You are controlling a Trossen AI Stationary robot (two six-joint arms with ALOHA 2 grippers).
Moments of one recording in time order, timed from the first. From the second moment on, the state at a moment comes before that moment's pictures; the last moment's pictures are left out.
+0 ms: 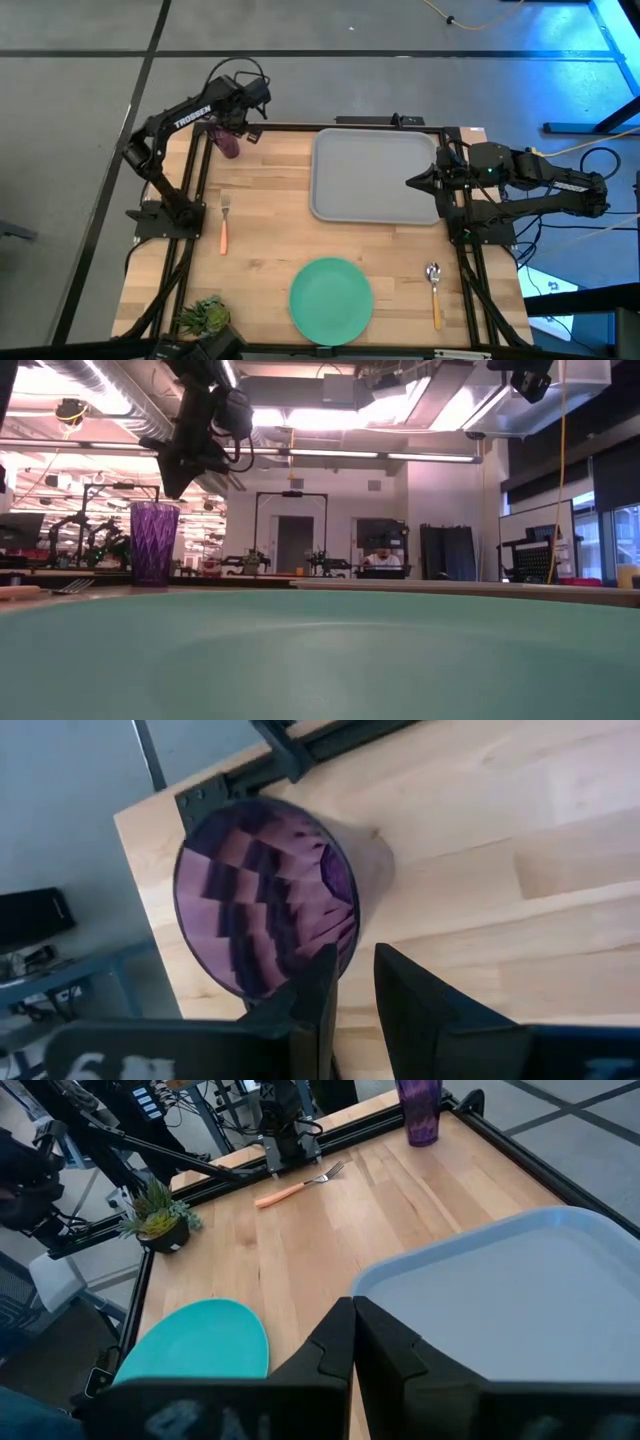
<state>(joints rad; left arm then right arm) 0.81 1.64 1.49 -1.42 -0.38 -0.48 -0.06 0.69 0.95 -0.70 0.01 0.34</state>
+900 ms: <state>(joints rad) 0.83 1.64 1.36 -1.29 -0.38 -0.37 -0.06 0.69 0.95 -0.70 0.01 0.34</state>
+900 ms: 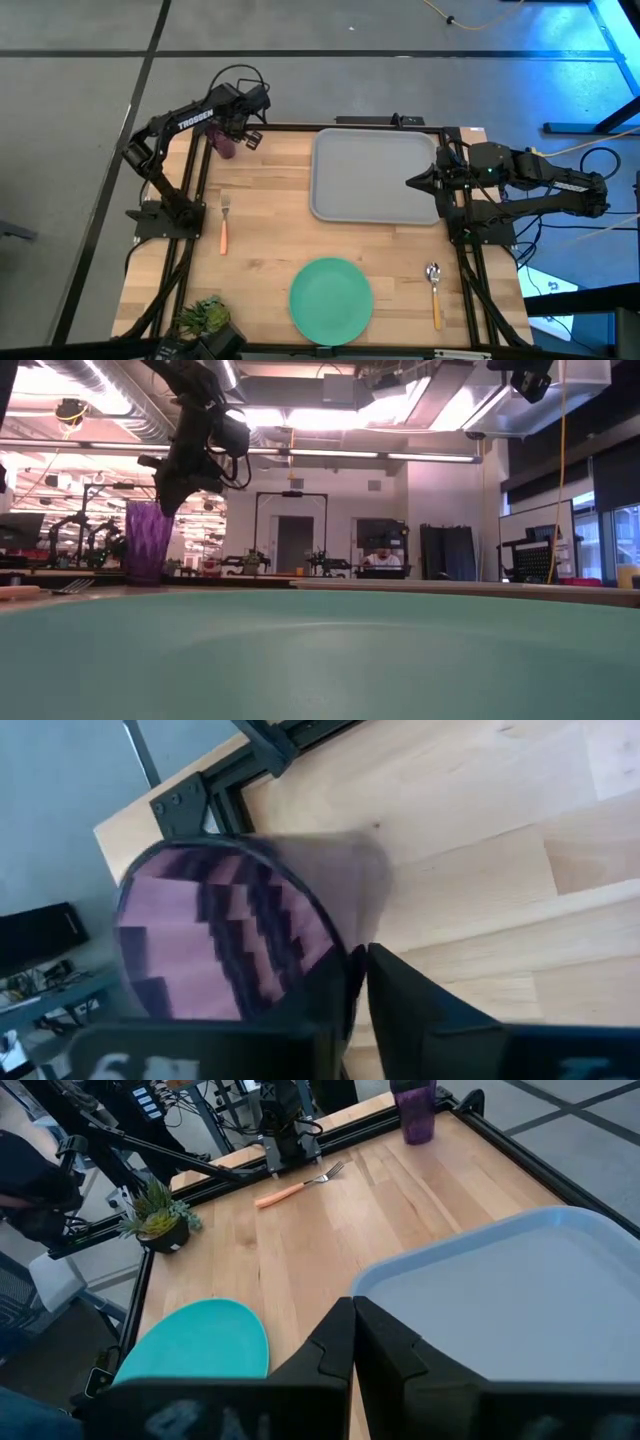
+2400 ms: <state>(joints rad) 0.36 2.07 2.32 -1.39 -0.09 0.11 -0.06 0.69 0.95 -0.70 0.01 0.37</state>
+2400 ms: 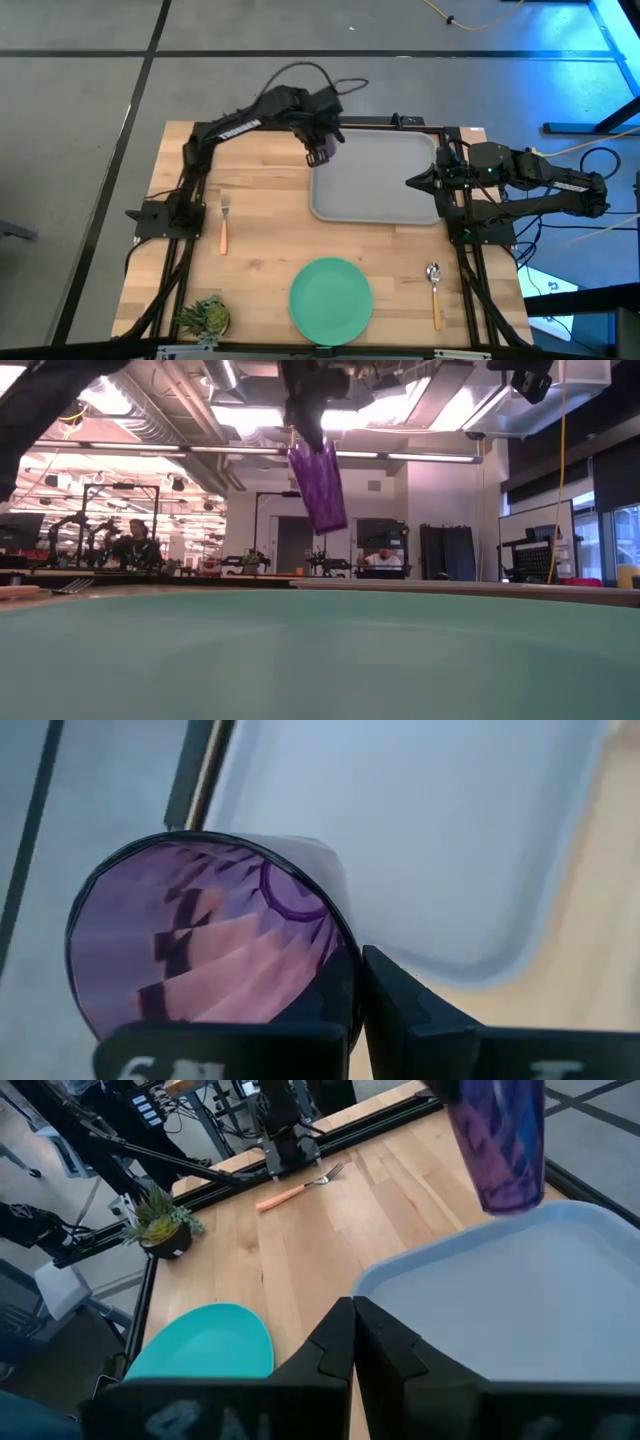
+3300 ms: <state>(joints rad) 0.33 2.28 2.33 -1.38 -0.14 0.22 -0.06 0.69 0.95 -0.70 0.01 0.36</state>
